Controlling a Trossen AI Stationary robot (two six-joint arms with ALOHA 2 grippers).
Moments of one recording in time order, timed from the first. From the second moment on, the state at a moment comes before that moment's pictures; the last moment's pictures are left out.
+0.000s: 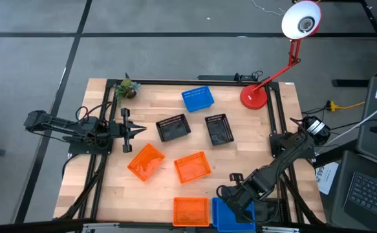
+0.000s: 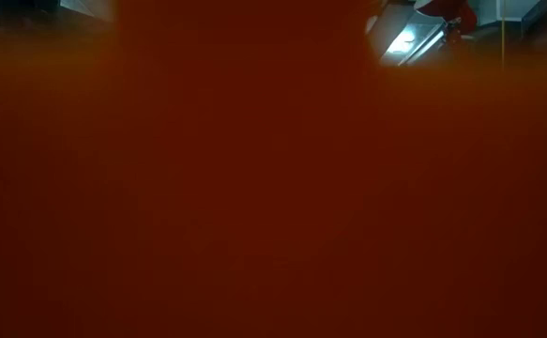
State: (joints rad) left arm -0.14 0.27 0.01 0.55 -0.25 0.34; right arm 0.74 1.75 1.31 -0.77 -0.05 0.72
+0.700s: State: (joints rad) left arm -0.14 0.27 0.01 0.55 -0.25 0.34; right arm 0.74 1.75 1.31 -0.76 -0.05 0.72
